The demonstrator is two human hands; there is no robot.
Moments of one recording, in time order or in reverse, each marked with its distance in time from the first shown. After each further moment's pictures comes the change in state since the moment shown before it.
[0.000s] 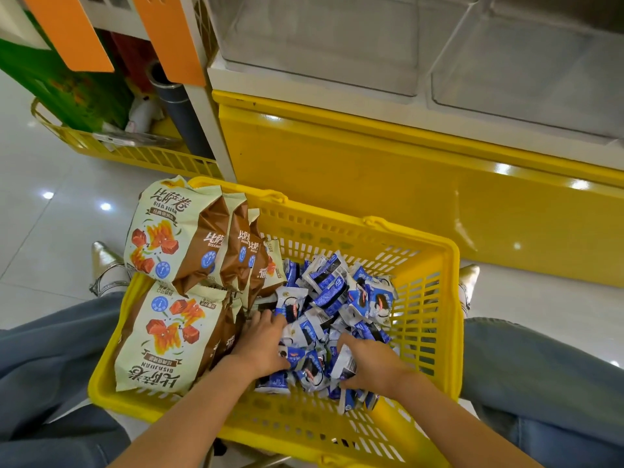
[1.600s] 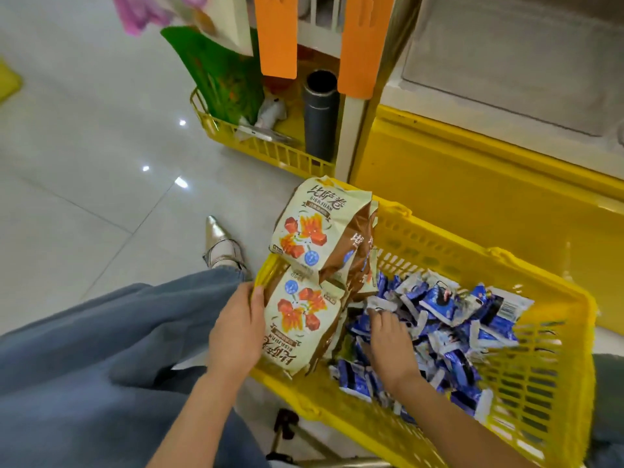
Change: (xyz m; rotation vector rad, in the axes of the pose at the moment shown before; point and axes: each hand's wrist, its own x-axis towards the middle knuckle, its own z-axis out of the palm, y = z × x) left_hand -0.120 -0.104 -0.055 -0.757 0.756 -0.430; right_hand 0.079 -0.102 0.018 -0.406 0.376 0.045
